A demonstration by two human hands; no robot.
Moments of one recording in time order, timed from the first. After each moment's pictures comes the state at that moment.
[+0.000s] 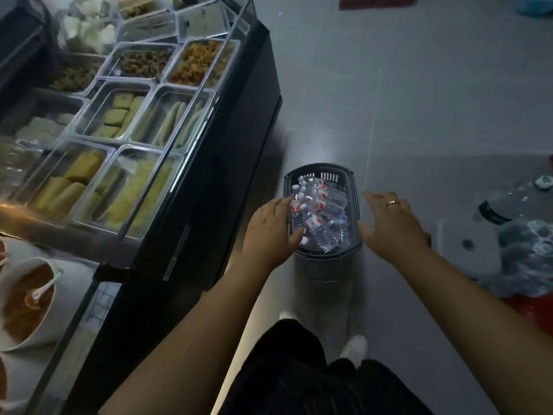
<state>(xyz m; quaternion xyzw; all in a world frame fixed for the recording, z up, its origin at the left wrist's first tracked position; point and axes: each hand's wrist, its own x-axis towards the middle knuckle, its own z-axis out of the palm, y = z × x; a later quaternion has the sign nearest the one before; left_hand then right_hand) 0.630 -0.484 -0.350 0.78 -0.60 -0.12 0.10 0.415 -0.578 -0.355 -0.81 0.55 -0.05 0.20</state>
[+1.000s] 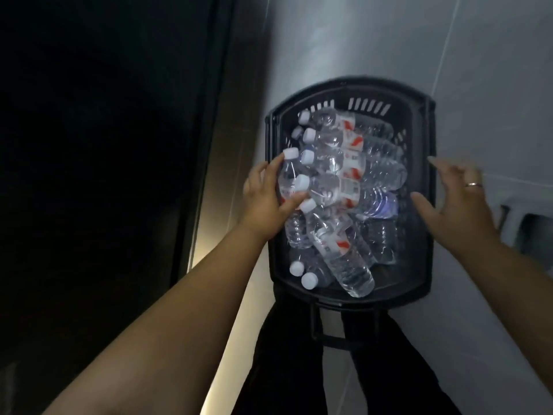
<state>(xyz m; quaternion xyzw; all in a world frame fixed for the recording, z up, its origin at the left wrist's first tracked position) 0.778 -0.762 -0.780 0.82 -0.42 -0.38 0.12 0.487 -0.862 -0.795 -0.70 0.61 -0.02 0.36</state>
